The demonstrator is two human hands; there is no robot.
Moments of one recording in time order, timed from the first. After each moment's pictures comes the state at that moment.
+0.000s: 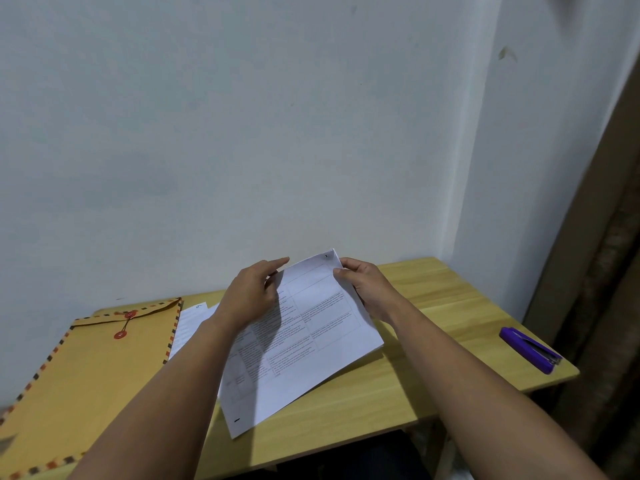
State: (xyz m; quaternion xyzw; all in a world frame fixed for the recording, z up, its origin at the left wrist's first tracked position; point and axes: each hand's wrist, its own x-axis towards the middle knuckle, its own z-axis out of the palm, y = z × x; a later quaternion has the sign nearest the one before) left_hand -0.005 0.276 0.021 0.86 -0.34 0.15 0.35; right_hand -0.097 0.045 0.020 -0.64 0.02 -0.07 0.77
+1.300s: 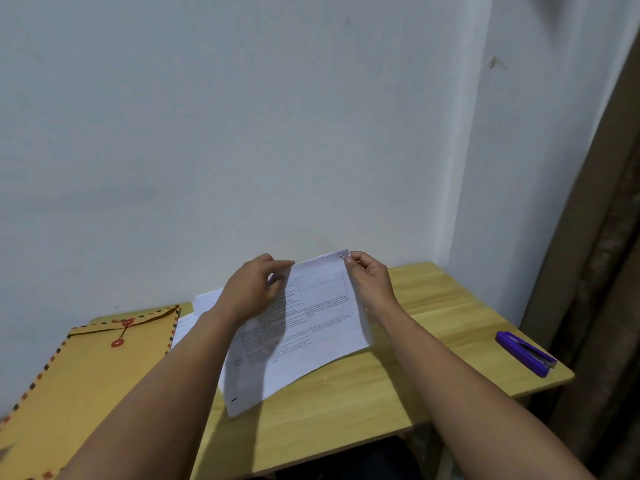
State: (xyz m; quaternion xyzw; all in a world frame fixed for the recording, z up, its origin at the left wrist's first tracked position) left_hand -0.005 0.270 0.046 0.87 -0.37 0.18 0.28; right_hand -0.083 0.037 0.008 -0.65 0.06 -0.27 0.70
